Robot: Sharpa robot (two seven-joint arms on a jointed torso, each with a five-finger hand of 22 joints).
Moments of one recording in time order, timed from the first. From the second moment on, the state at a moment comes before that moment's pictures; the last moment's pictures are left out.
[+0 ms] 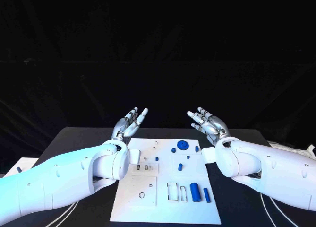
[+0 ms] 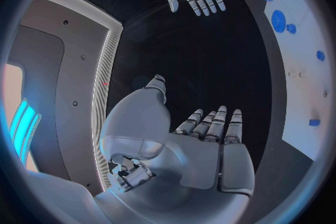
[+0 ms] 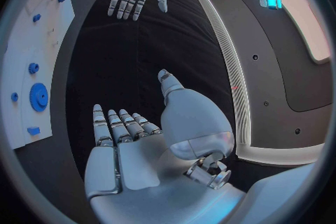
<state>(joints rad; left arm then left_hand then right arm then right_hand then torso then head) 1.09 -0.70 -0.03 1.47 -0.01 -0.62 0.51 1.08 0.05 -0.03 0.26 0.12 0.11 0.13 0.01 0.02 0.08 0.20 0.01 0.01 0.19 0.19 0.02 0.03 0.13 0.10 0.27 0.02 0.02 1.09 -0.77 -0.01 1.50 -0.07 -0.55 0.40 1.12 0.13 -0.02 0.00 0.31 0.07 0.13 0.01 0.01 0.12 0.21 0.01 0.02 0.11 0.20 0.01 0.02 0.12 0.19 0.28 0.03 0.03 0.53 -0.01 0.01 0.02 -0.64</state>
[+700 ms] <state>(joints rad) 1.09 -0.78 -0.03 1.51 -0.01 -0.52 0.52 1.33 0.06 -0.08 0.17 0.12 0.92 0.22 0.19 0.09 1.01 0.17 0.19 0.08 1.11 0.11 0.28 0.18 0.17 0.92 0.22 0.40 0.19 1.13 -0.80 -0.01 1.42 -0.46 -0.39 0.31 1.30 0.13 0.08 -0.18 0.30 0.73 0.19 0.12 0.07 0.85 0.20 0.12 0.06 0.85 0.17 0.14 0.06 0.15 0.69 0.28 0.25 0.12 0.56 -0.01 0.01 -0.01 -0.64</state>
